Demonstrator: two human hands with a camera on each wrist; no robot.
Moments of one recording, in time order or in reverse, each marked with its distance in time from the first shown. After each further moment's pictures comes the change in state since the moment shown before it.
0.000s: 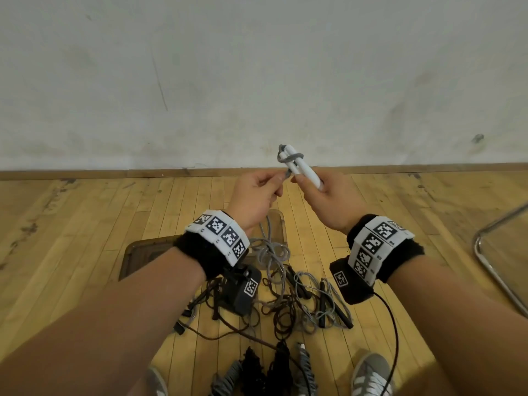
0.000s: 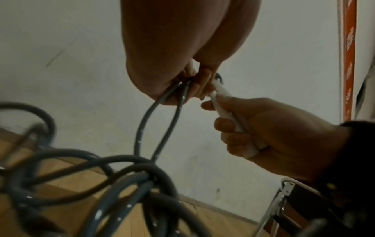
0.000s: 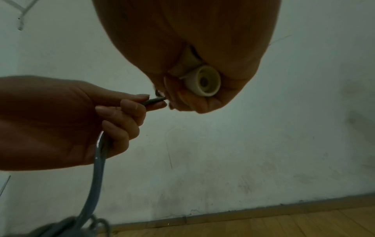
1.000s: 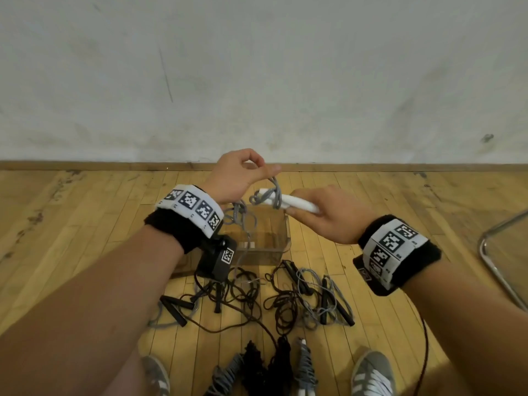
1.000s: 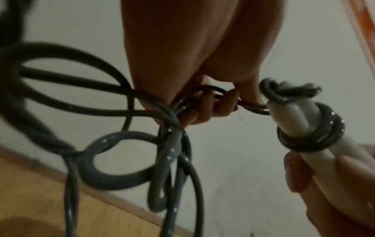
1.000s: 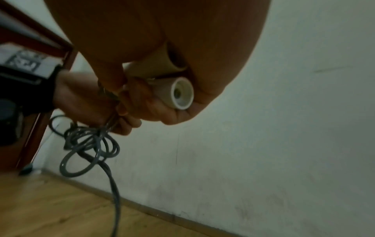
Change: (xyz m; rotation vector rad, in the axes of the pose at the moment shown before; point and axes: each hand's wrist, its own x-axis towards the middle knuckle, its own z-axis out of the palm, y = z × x) left_hand 0.017 0.019 -0.049 0.315 -0.051 0.009; right_hand -0.011 0.000 -0.005 -0.393 -0.402 -0.280
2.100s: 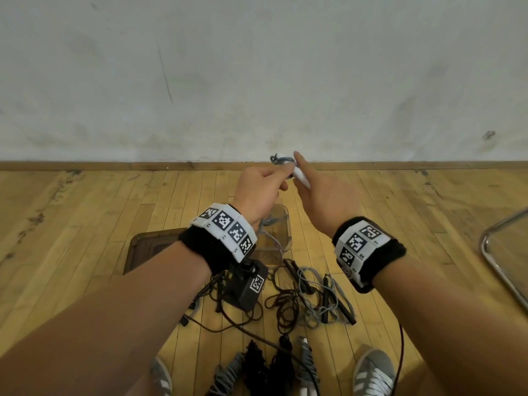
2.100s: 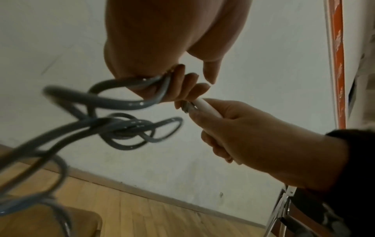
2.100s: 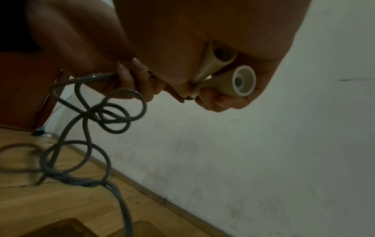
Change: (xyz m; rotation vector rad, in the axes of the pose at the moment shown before) left_hand -0.018 0.007 0.051 -0.278 0.112 -0.156; right_hand 0.023 -0.010 0.017 -0.255 0.262 0.445
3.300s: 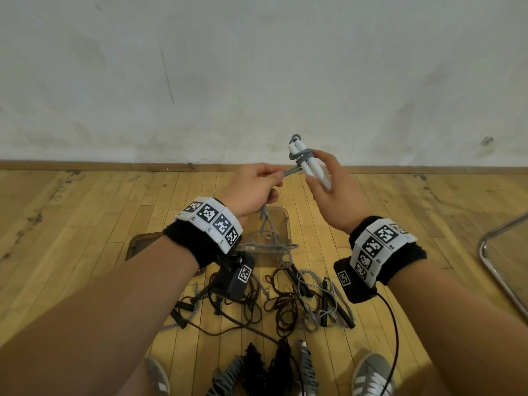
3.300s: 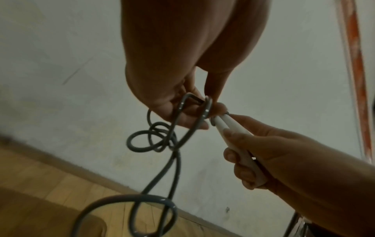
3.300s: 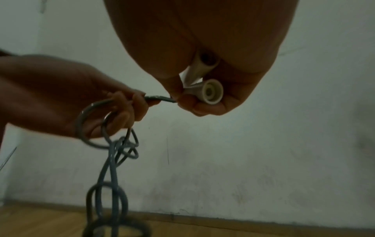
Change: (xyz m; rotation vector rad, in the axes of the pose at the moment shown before) left_hand 0.009 0.006 -0.023 0.017 -0.126 -0.014; right_hand 0.000 0.016 -0.006 0.550 0.046 0.054
